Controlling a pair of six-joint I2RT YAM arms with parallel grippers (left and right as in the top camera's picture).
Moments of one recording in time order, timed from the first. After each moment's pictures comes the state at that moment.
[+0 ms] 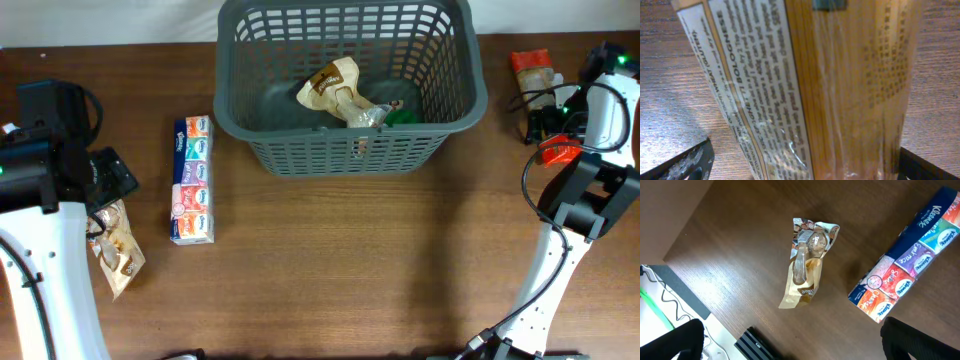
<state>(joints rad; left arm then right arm) 0.20 1.43 1.77 -1.59 -0.40 -0.41 -0.44 2.73 2.61 -1.40 0.06 -0.38</state>
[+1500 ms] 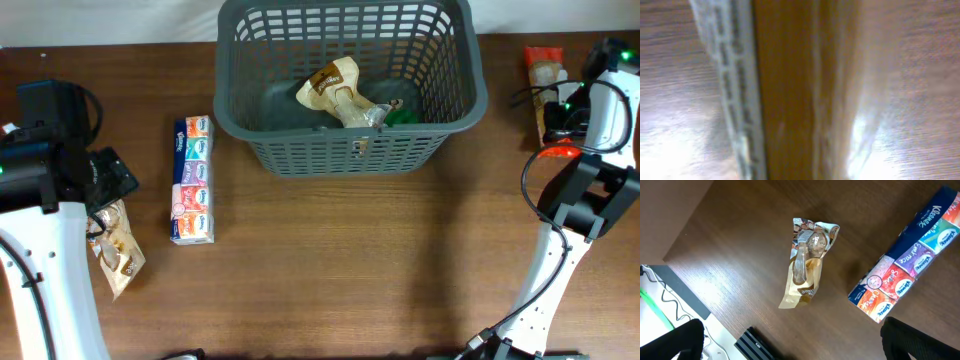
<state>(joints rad) 0.20 1.43 1.77 -1.59 -0.40 -0.41 -0.44 2.72 2.66 -1.46 0.03 -0.32</state>
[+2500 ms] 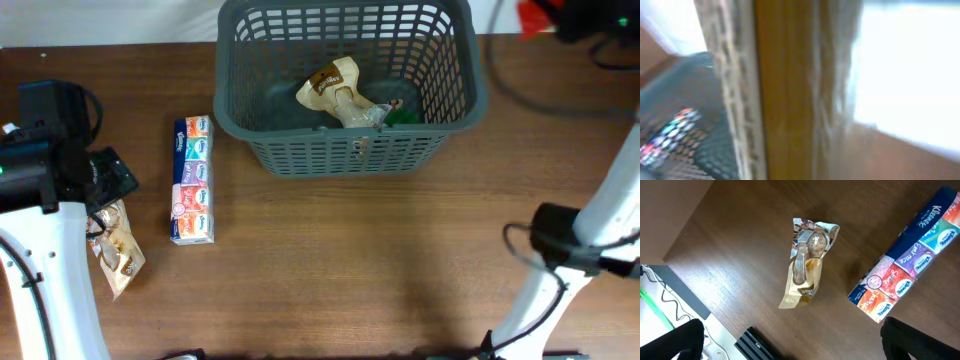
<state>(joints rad) 0.20 1.43 1.77 -1.59 -0.40 -0.41 -0.21 2.17 3.11 -1.49 -0.69 -0.34</state>
